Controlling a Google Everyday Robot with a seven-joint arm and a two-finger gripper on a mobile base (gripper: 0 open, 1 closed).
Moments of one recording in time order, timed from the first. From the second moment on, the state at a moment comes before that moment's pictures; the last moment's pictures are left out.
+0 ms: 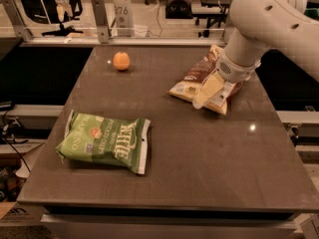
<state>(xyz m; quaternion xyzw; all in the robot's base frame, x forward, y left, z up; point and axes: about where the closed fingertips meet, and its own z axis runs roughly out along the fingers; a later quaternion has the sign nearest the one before) 0.620 -0.178 0.825 -0.30 0.94 0.00 0.14</state>
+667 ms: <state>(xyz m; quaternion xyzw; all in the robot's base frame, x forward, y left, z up) 0.619 -0.161 0.816 -0.31 0.94 -0.01 0.14</state>
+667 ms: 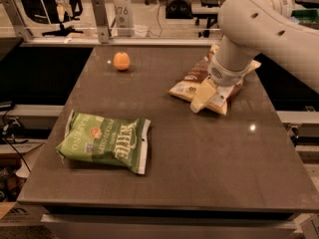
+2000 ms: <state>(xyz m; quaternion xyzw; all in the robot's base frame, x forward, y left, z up) 0.622 -0.171 0.857 -0.32 0.93 -0.02 0.17</state>
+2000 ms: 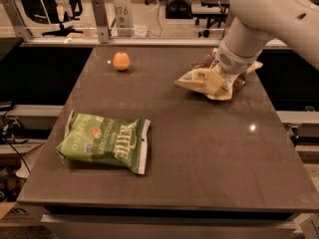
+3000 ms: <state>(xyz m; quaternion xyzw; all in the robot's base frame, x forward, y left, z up) 0.620 -0.167 0.953 -0.36 0.90 -0.04 0.24</state>
